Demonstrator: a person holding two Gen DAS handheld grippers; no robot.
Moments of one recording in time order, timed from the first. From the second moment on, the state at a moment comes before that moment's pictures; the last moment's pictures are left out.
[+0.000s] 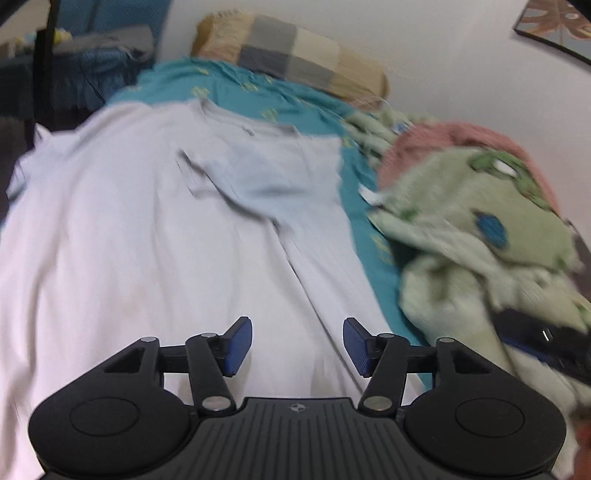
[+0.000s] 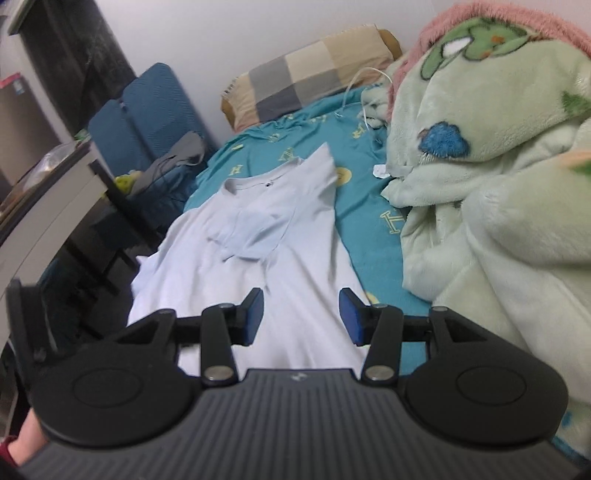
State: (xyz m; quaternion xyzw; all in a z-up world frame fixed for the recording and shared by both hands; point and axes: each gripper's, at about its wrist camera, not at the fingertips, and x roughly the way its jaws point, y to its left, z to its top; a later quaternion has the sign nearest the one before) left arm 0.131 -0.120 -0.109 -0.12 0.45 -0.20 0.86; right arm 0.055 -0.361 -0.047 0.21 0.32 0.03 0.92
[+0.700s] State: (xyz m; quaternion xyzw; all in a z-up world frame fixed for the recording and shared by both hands) left arm 0.074 -0.174 -0.214 -0.23 0.59 -0.36 0.69; right arm 0.005 -0.393 -0.073 0.32 0.30 -0.05 0.90
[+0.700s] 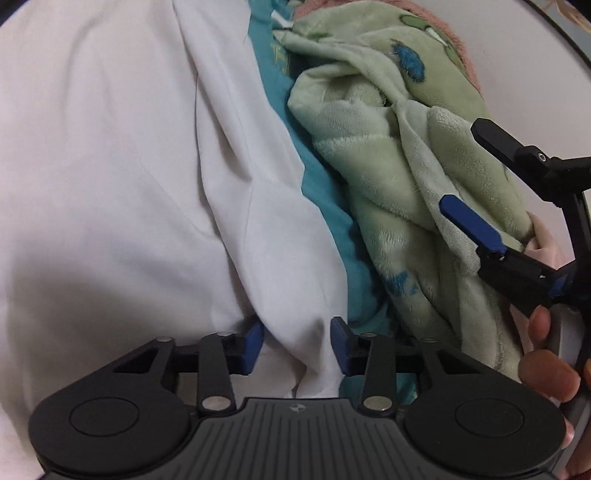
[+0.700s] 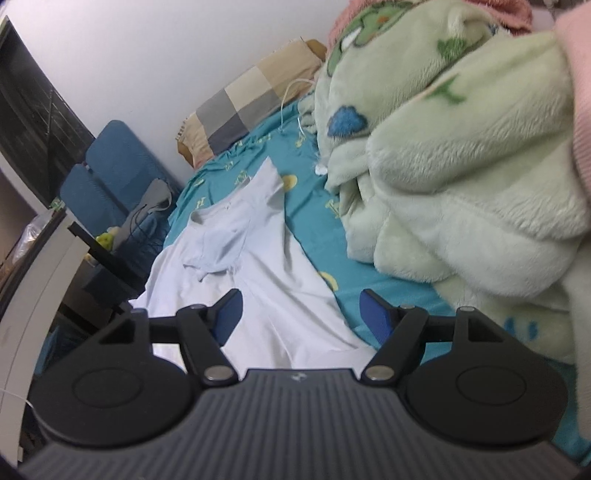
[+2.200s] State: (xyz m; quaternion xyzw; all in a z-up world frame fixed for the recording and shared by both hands) left arm 0.255 -0.065 -0.139 -0.27 0.46 -0.16 0.83; right arm 0.052 -0.346 -0.095 0.22 0.36 -0.05 0.91
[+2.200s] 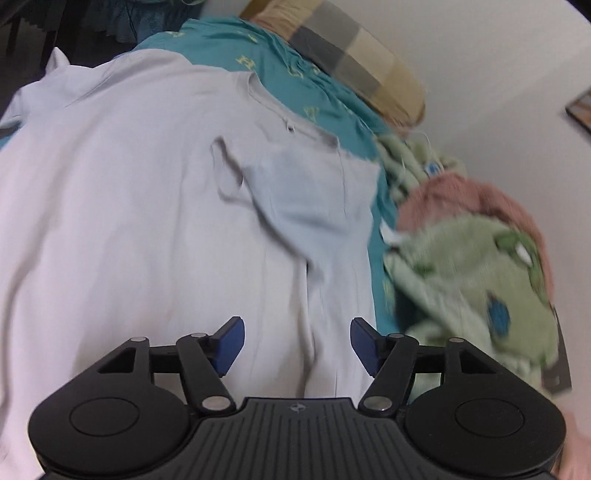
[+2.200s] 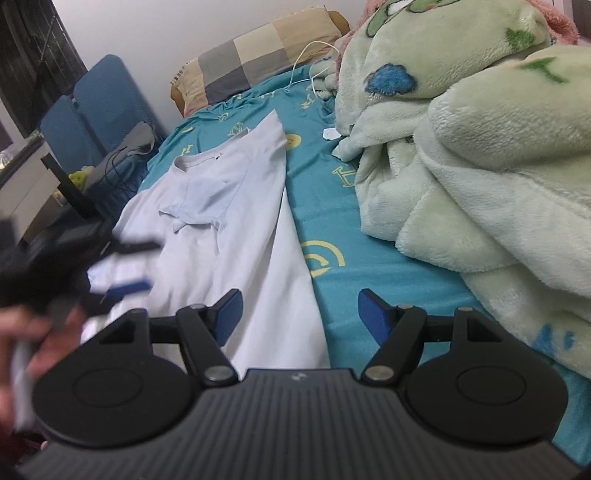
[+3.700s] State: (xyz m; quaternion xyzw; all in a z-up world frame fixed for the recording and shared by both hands) left arm 0.437 -0.025 -0.190 -0.34 0.40 -0.09 0.85; right arm 0.099 -0.352 -0.145 0.23 0.42 -0.06 0.88
